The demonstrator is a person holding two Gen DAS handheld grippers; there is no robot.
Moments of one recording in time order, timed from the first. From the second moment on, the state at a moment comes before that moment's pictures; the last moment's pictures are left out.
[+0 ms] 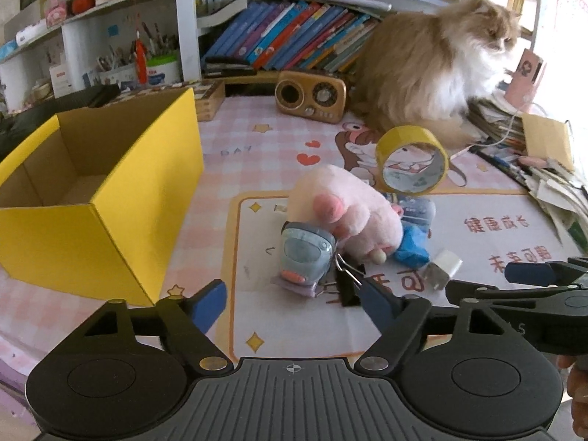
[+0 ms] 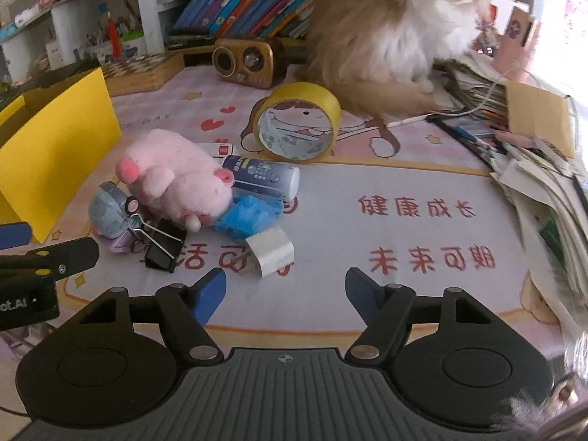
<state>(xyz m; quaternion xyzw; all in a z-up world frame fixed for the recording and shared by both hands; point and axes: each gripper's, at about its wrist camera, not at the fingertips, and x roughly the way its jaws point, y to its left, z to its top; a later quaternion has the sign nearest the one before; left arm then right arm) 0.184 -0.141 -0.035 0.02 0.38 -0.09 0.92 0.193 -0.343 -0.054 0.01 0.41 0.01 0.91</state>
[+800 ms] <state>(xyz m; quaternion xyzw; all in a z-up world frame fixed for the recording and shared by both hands) 0.240 -0.161 -0.069 0.05 0.42 -0.06 0.91 0.241 -0.347 -0.081 -0.04 0.43 0.11 0.89</state>
